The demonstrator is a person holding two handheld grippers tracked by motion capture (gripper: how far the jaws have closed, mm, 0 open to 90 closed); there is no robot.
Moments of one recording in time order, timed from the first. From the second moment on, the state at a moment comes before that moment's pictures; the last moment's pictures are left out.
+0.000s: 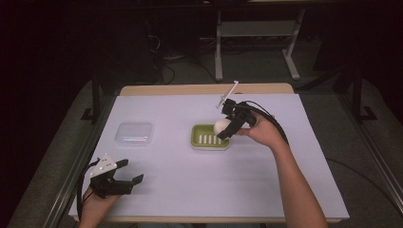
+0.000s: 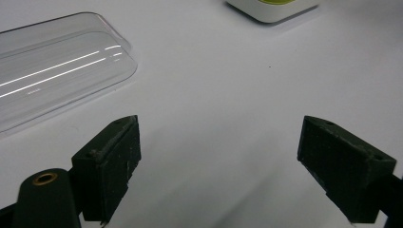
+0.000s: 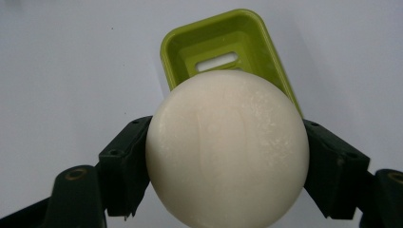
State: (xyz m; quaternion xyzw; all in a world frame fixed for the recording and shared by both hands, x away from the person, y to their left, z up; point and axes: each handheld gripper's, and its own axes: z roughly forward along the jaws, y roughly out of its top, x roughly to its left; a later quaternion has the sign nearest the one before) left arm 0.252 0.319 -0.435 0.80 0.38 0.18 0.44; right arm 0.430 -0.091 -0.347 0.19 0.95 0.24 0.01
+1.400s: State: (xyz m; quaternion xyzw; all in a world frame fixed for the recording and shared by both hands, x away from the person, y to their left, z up) left arm 0.252 0.318 -0.435 0.80 0.37 0.18 0.44; right arm 0.456 -0.051 -0.369 0.20 0.95 0.23 0.00
